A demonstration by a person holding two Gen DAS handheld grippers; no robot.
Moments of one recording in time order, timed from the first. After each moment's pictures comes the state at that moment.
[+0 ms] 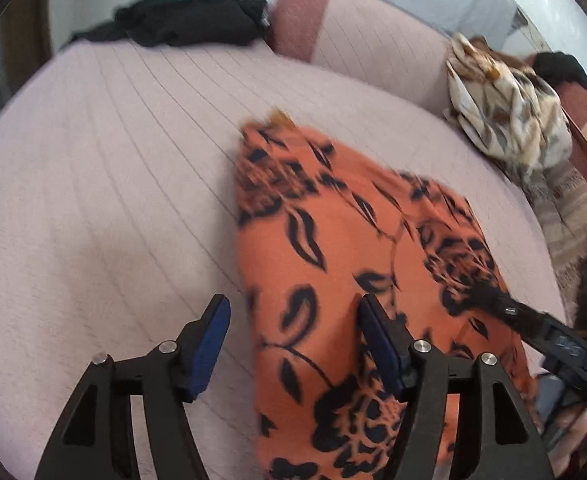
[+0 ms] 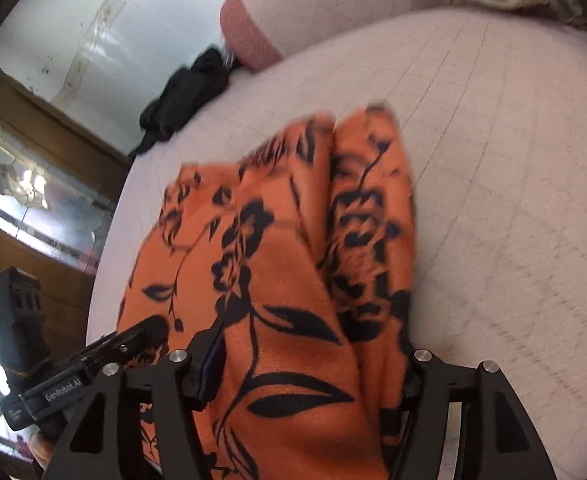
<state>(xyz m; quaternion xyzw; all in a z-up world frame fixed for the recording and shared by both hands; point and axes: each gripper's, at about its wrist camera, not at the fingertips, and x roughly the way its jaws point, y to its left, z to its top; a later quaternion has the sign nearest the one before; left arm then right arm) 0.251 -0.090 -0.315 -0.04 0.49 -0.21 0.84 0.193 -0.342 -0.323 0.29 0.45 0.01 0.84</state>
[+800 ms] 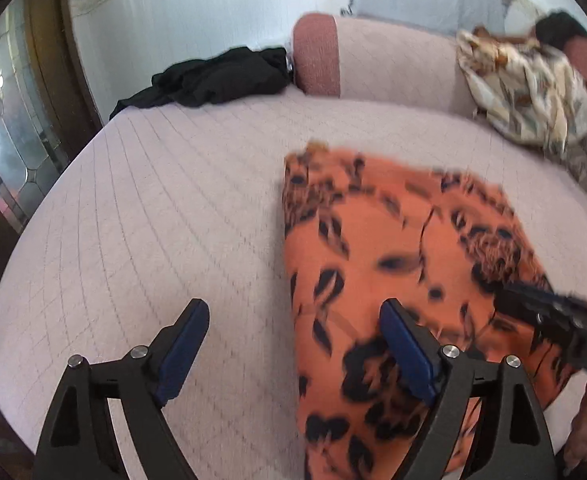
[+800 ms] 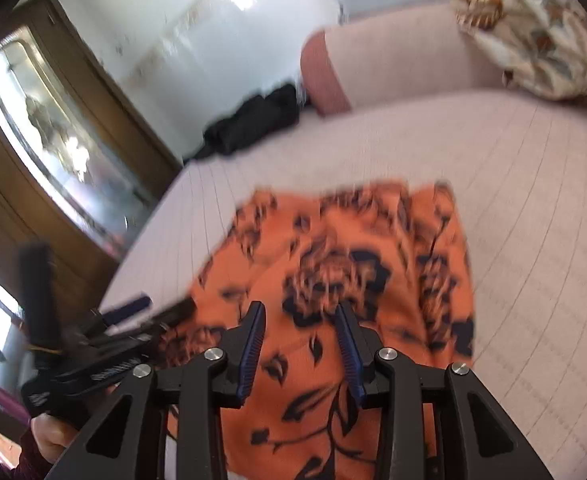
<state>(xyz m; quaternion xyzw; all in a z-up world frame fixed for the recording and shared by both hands) 0.203 -0.089 -0.317 0.08 0.43 -0.13 0.89 0.162 -0.304 -0.288 0.21 0.42 0.08 0.88</state>
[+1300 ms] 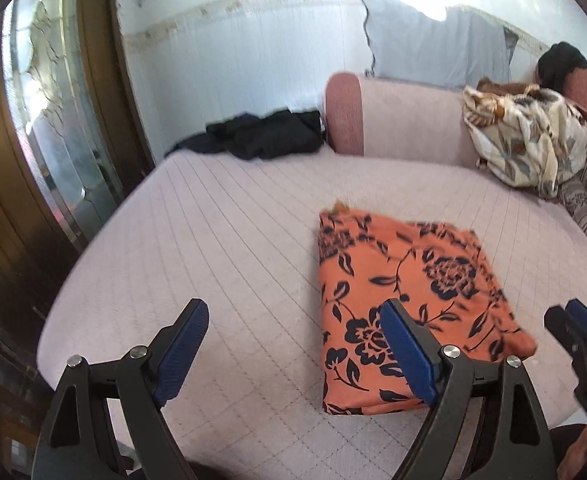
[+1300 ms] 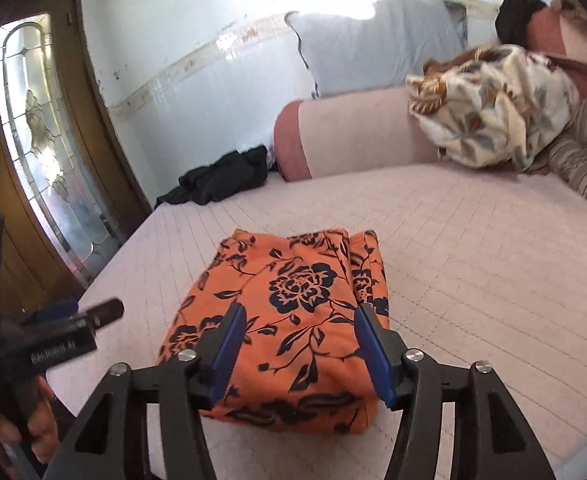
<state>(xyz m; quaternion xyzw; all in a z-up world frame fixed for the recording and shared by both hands) 0.115 -0.053 -0.205 0.05 0.33 -0.08 0.94 0.055 -0.284 -0.210 0.14 0.29 -0.03 0.95</state>
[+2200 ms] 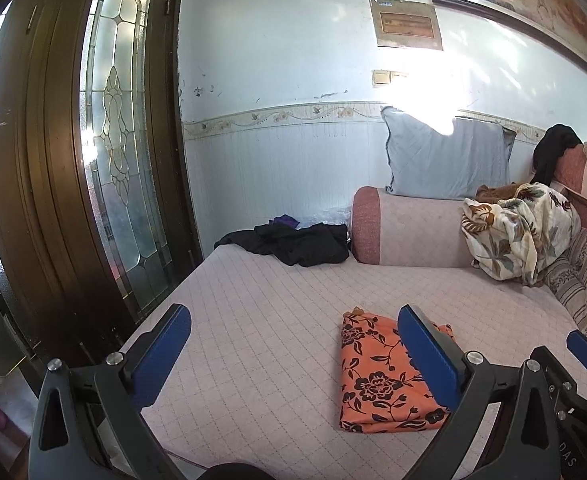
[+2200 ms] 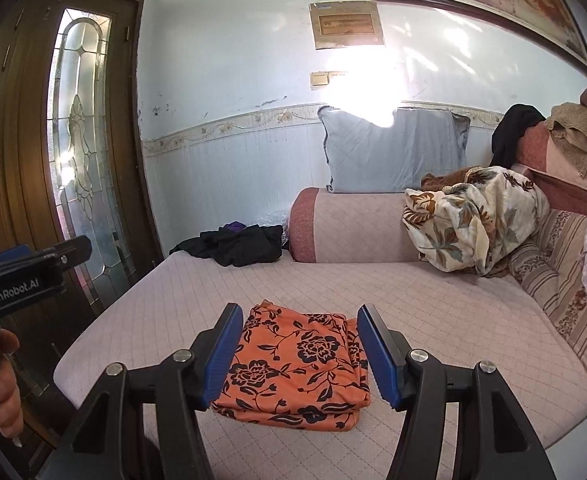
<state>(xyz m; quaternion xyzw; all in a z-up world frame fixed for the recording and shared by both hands) 0.008 -0.004 -0.080 0.02 0.18 -0.04 0.98 -0.052 -0.213 -0.075 0.05 0.19 -0.06 0.98</state>
